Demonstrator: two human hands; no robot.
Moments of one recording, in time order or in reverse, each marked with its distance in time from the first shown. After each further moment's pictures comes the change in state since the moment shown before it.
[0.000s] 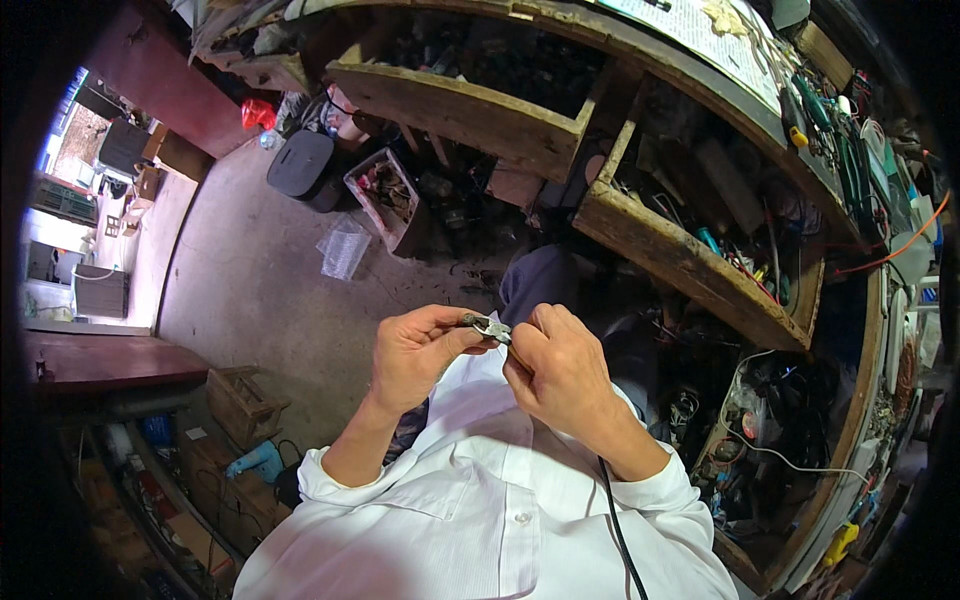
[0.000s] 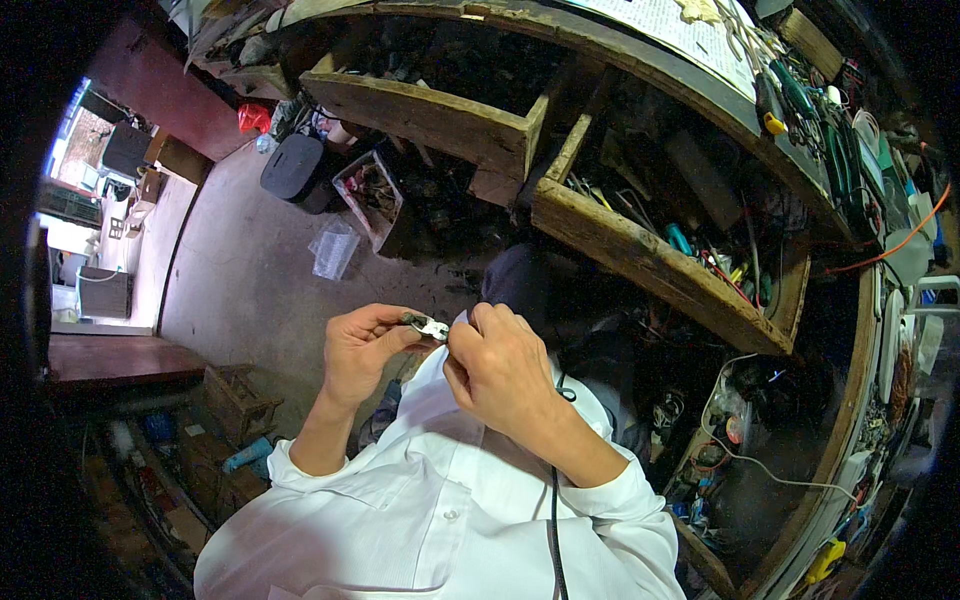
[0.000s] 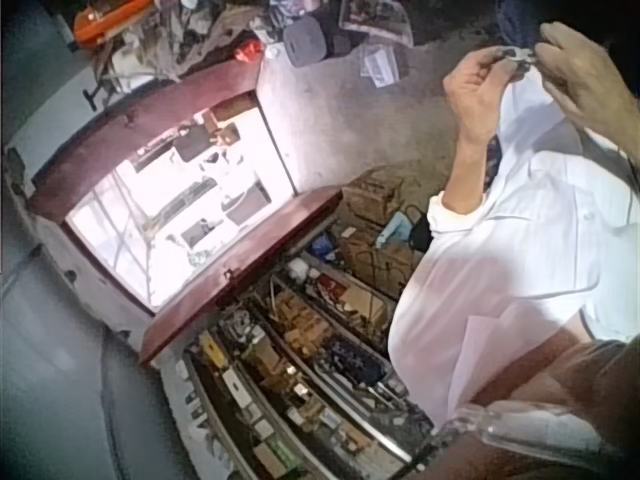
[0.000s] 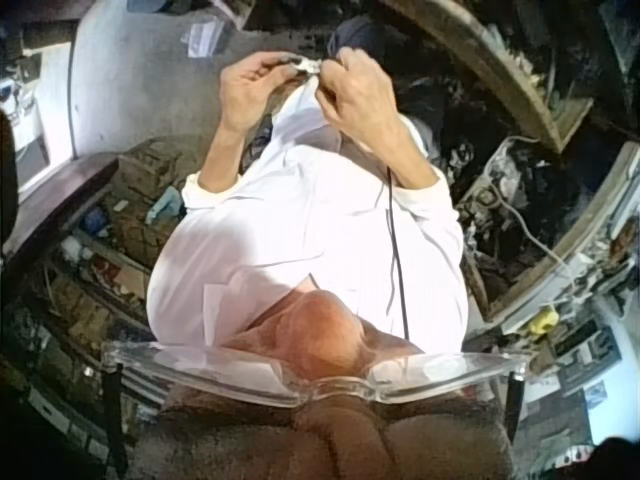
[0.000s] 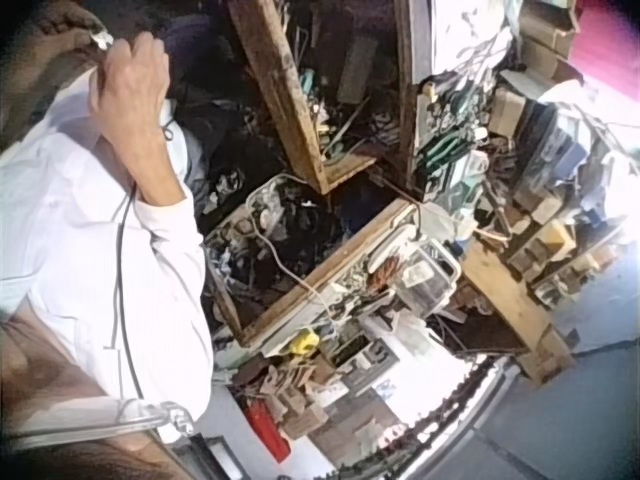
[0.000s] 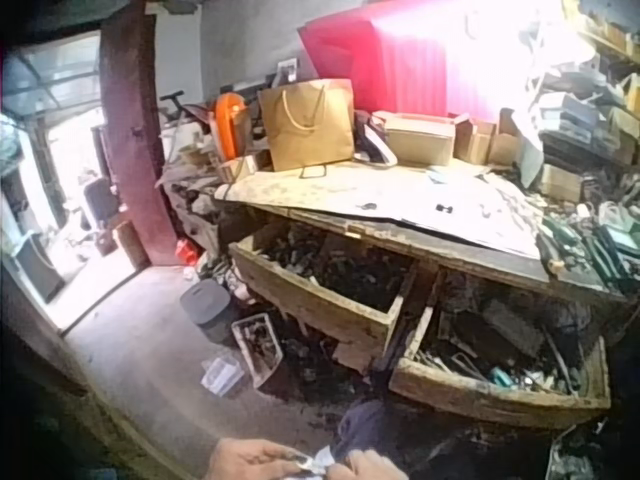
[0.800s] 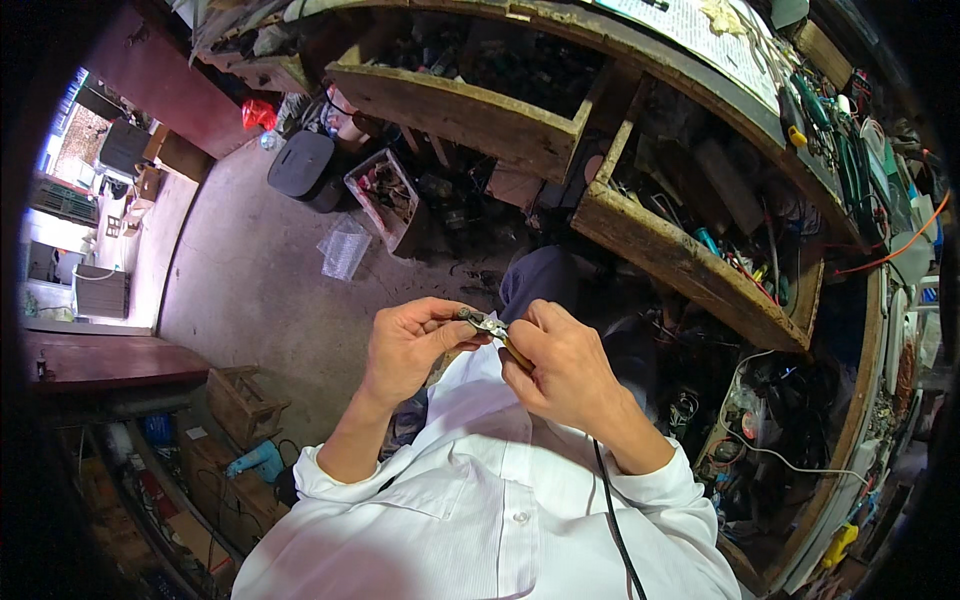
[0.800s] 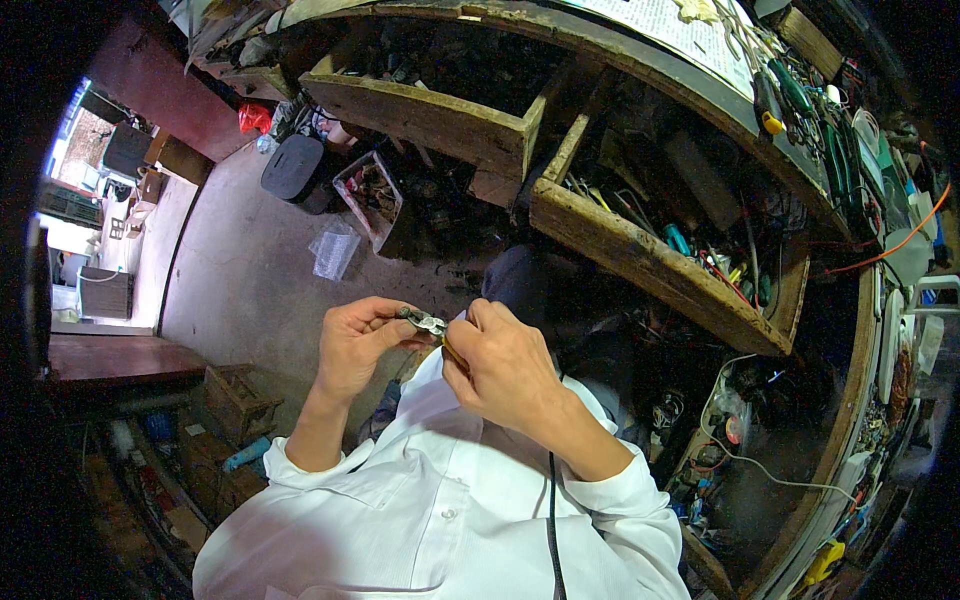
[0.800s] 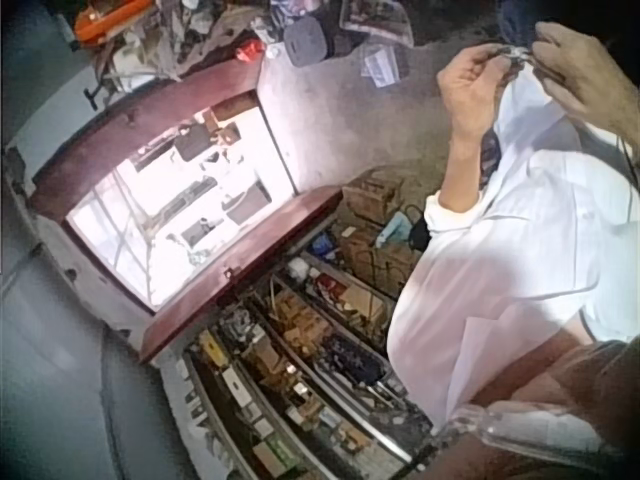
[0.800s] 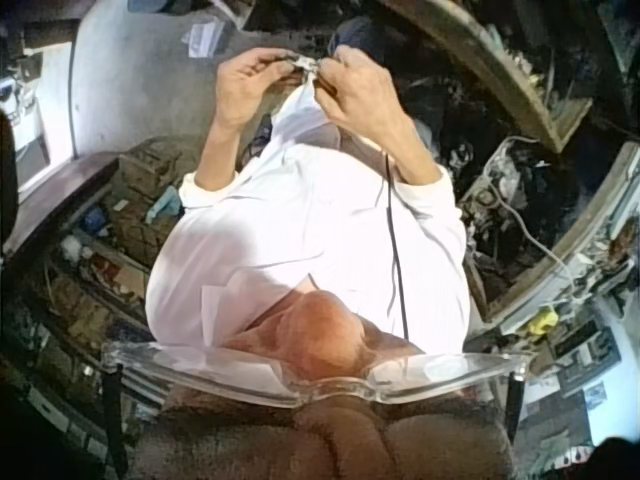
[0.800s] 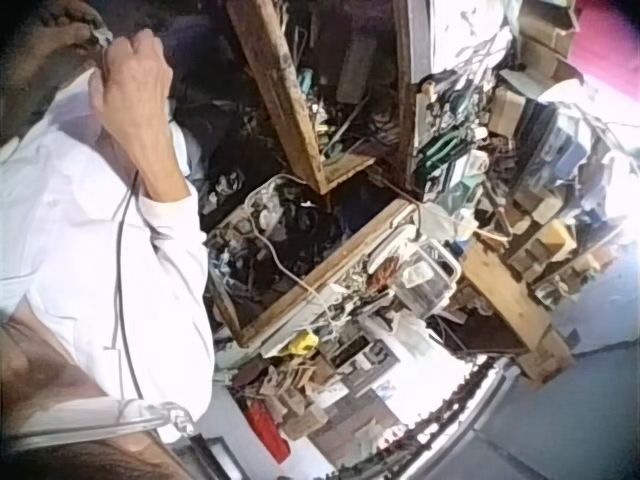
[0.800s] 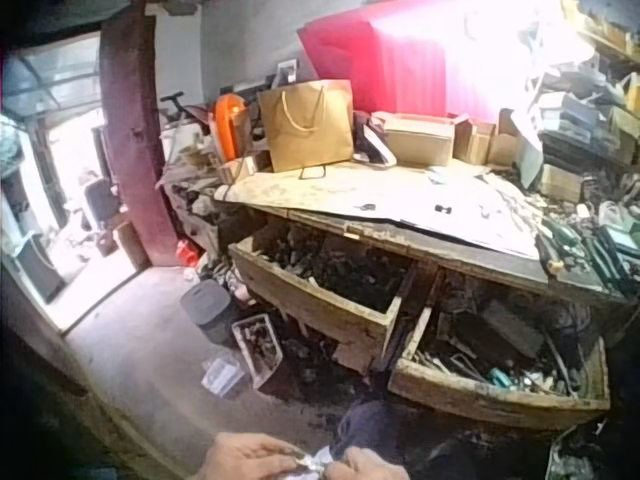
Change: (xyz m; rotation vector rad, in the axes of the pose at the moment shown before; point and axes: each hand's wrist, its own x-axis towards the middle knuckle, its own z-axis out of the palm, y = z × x) left_hand 0.006 0.007 -0.005 -0.033 -0.012 -0.069; right_hand 0.005 0.004 -0.009 0.122 -0.133 0.070
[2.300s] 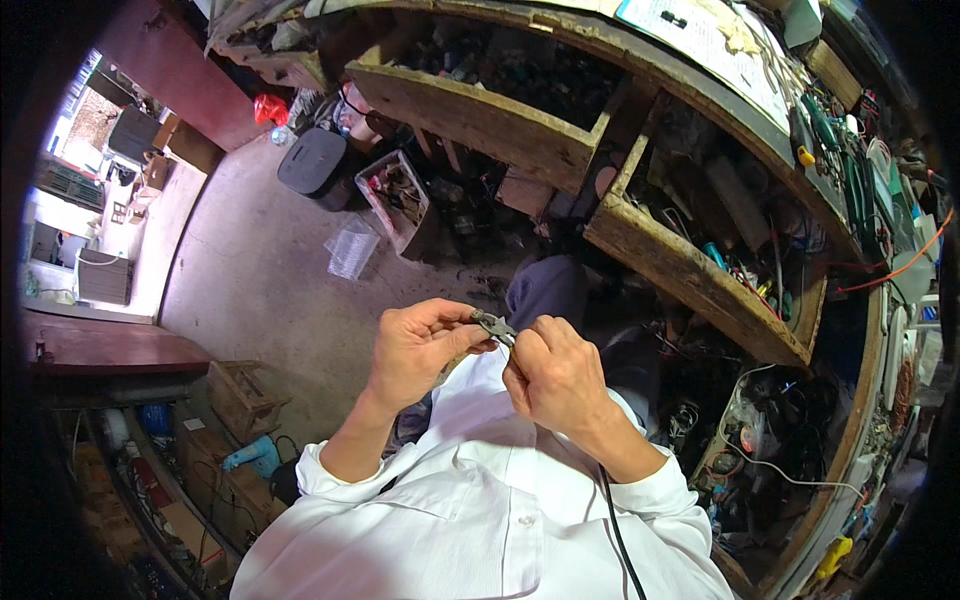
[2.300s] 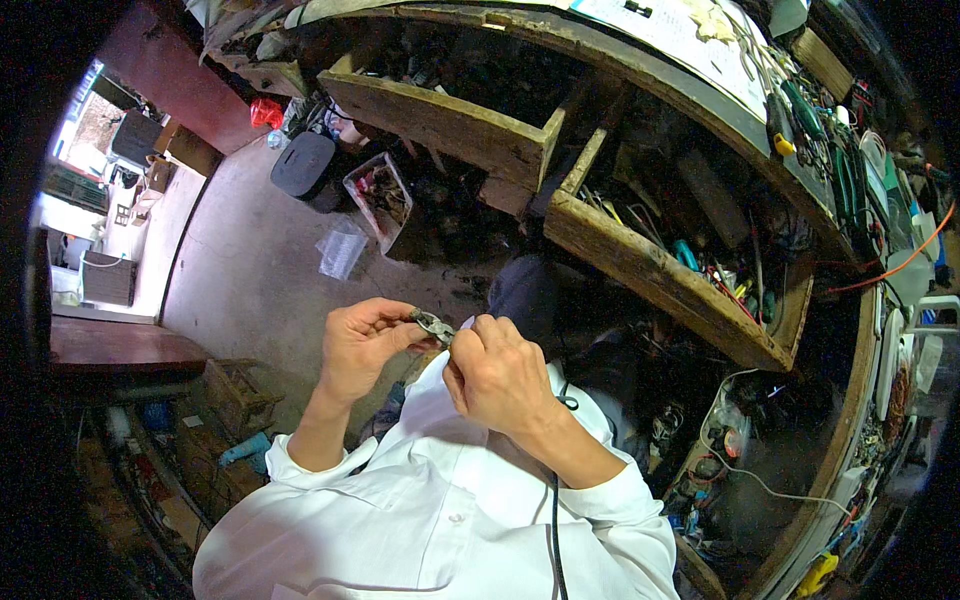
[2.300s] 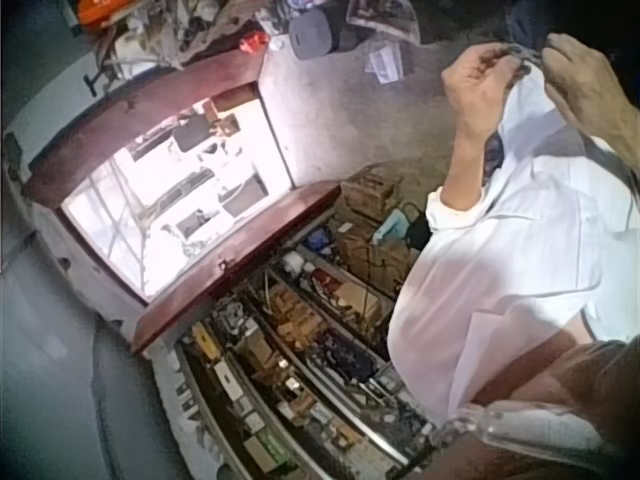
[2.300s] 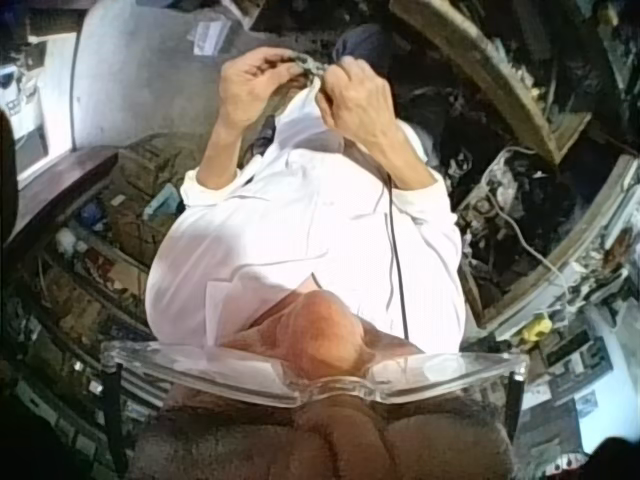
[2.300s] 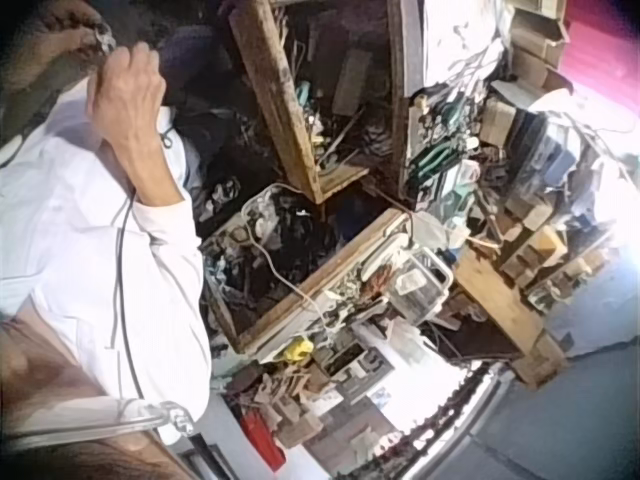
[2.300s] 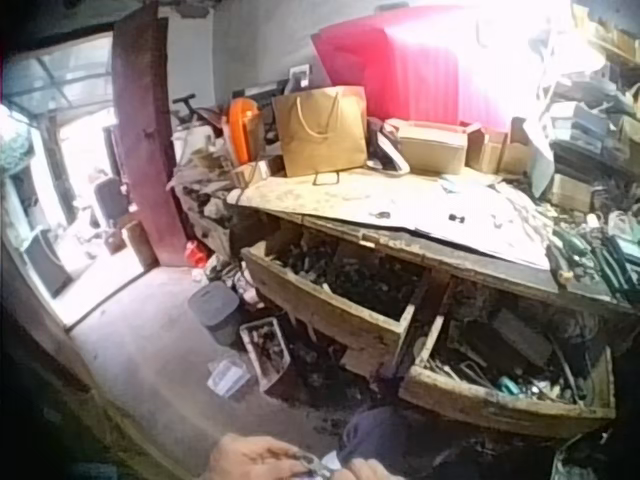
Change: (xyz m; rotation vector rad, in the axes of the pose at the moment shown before) left_hand -0.004 0.006 0.001 0.089 0.064 0.062; right_hand -0.002 0.000 0.026 -0.143 0.150 -0.111
